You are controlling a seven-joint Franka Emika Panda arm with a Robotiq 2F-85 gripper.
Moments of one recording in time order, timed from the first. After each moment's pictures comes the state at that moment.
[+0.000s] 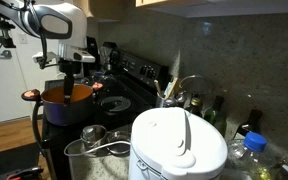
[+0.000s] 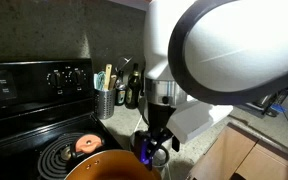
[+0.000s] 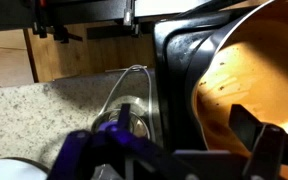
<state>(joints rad) 0.12 -0.32 0.28 -2.44 0.10 1.95 0.42</state>
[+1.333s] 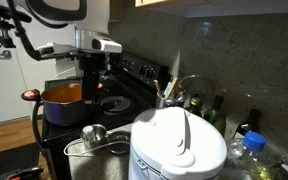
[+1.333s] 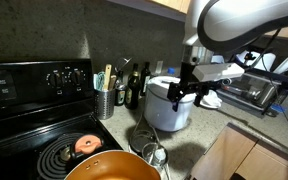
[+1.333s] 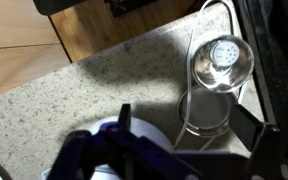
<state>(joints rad) -0.04 -0.36 0.04 -2.36 -0.09 1.93 0.38</state>
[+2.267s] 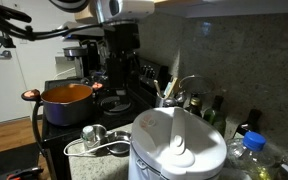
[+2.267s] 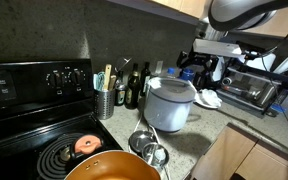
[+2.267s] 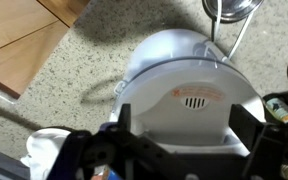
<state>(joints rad) -0.19 -0.30 -0.02 -2.19 -0.18 2.07 0.62</state>
